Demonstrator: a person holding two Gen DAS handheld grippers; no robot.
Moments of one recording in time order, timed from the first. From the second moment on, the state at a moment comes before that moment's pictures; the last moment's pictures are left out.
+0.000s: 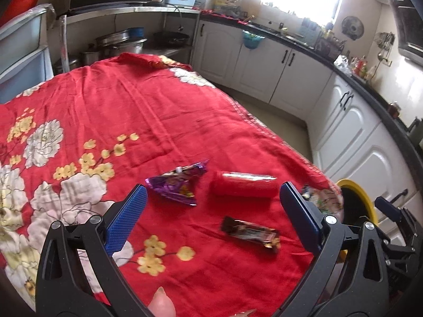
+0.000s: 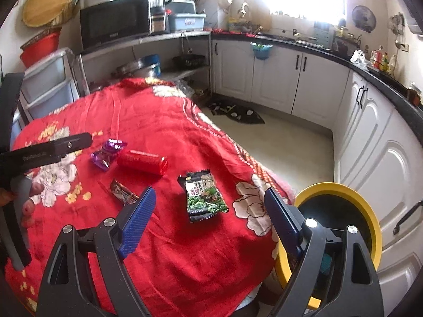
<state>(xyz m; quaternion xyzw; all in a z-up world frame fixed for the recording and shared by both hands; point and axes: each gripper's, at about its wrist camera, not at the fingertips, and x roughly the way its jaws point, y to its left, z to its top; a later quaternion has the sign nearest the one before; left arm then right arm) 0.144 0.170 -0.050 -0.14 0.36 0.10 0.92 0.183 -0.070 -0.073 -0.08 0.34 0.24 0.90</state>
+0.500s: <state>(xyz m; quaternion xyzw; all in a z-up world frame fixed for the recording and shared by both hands) 0.169 0.199 -0.088 -0.10 0.40 0.13 0.90 0.231 -0.045 -0.122 -0.09 0.41 0.25 0.87</state>
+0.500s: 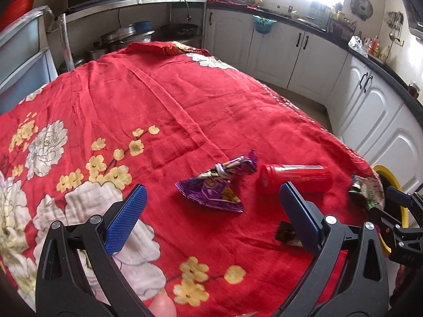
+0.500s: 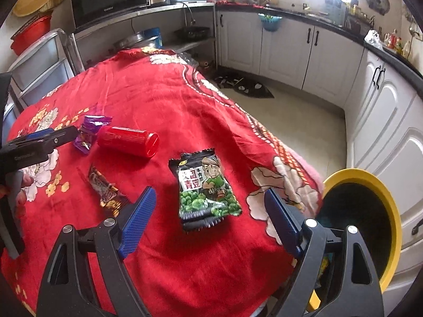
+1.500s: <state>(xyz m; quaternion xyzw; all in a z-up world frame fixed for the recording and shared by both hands) 0.182 0.193 -0.117 -0.06 0.44 0.11 0.89 0.218 -0.054 -0.141 -0.04 0.44 0.28 0.85</state>
